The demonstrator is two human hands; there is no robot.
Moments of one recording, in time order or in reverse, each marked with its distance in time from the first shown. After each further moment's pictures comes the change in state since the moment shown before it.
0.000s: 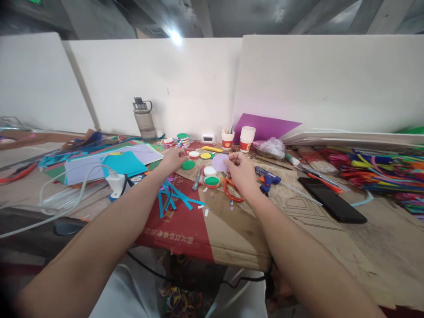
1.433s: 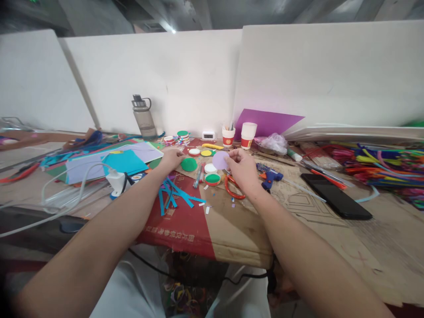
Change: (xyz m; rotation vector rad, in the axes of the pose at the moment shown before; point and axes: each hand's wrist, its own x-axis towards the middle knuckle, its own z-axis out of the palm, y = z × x) left_hand 0.008 -0.021 0.016 -0.112 -0.054 -0.080; right_hand 0.001 0.001 -0.002 -0.048 -0.014 0.004
